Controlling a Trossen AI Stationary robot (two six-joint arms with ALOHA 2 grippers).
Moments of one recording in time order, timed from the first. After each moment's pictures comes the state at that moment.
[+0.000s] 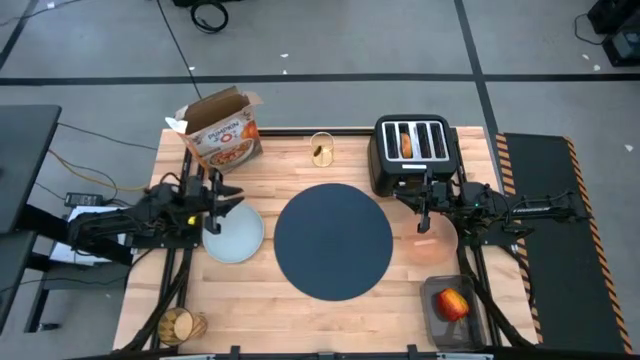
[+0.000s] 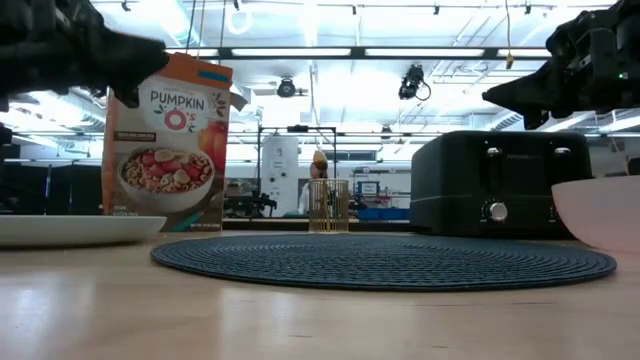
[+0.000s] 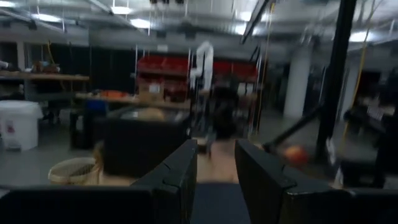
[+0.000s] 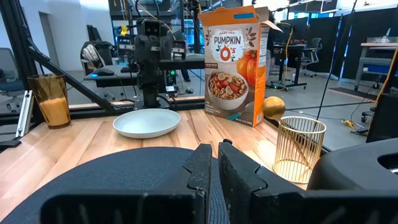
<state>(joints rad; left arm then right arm) 0.16 0.03 0.01 0.30 0.01 -0.12 -0.03 0.18 0.01 0.21 0.18 0.00</state>
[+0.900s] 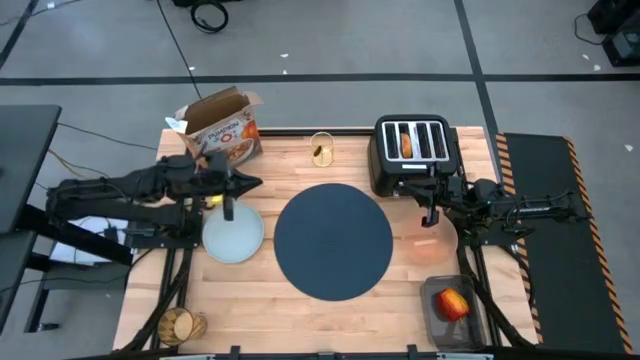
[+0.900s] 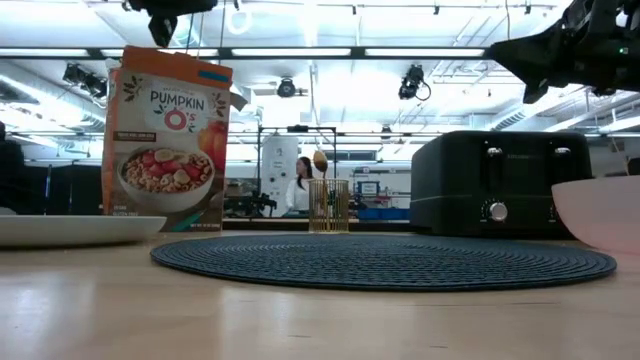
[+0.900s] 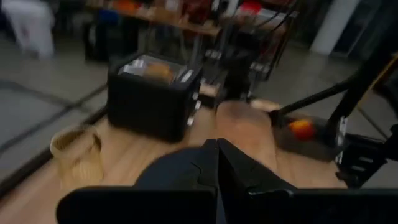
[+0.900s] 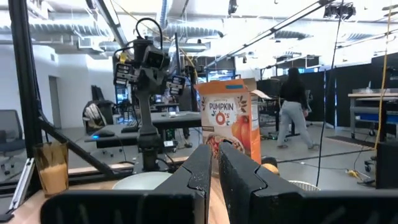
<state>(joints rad) 0.06 0.71 0.76 -0.25 -0.14 -0.27 -0.03 0.18 0.01 0.47 0.19 -0.03</state>
